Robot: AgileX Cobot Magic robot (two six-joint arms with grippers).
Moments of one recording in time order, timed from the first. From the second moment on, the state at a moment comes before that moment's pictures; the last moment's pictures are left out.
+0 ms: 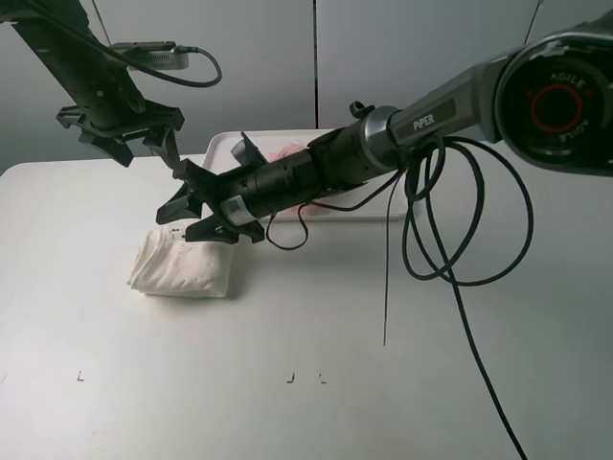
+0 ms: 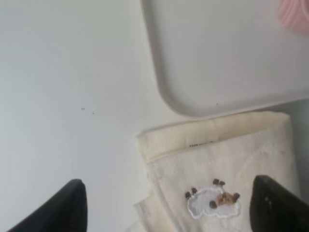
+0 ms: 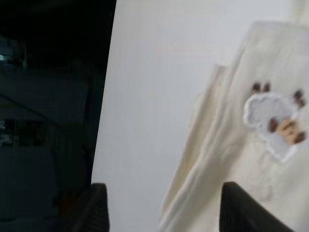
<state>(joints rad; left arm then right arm) -0.23 1.97 -1.57 -0.05 0.96 0.00 0.64 2.39 -1.52 1.69 0.82 -0.85</state>
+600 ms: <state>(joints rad) -0.23 1.97 -1.57 -0.08 0.95 0.00 0.57 2.39 -1.52 1.34 0.75 -0.64</state>
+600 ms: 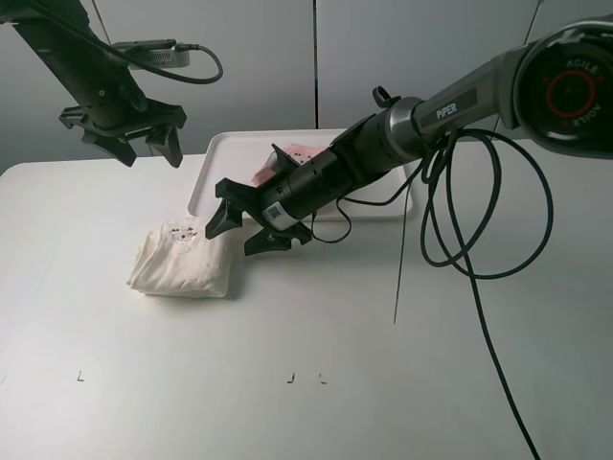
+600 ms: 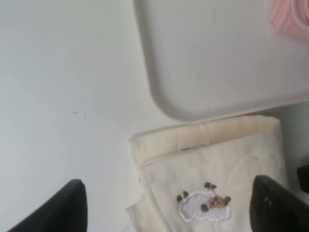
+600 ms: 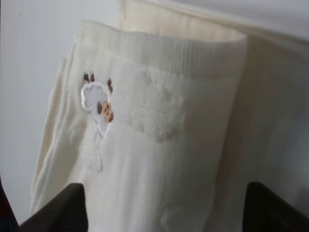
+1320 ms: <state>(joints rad) -0.23 1.97 -1.57 -0.08 0.95 0.00 0.64 2.42 -1.52 1.43 0.71 -0.73</state>
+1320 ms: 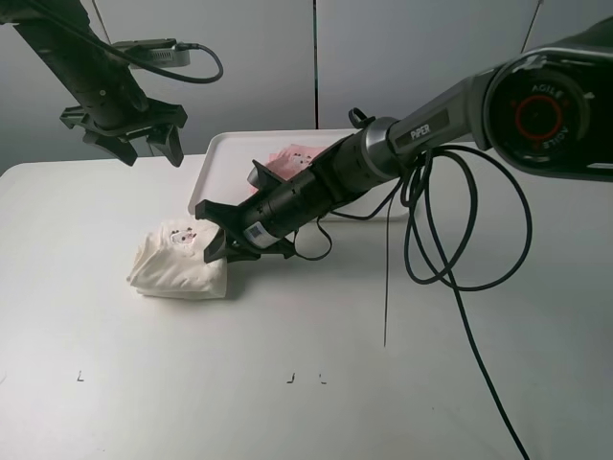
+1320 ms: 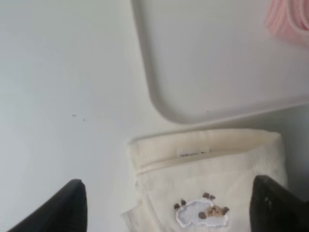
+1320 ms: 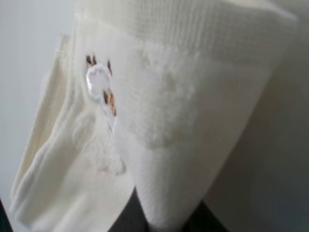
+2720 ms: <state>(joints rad) -0.23 1.97 -1.57 -0.09 0.96 0.03 0.37 2.33 -1.93 0.87 0.84 -0.28</state>
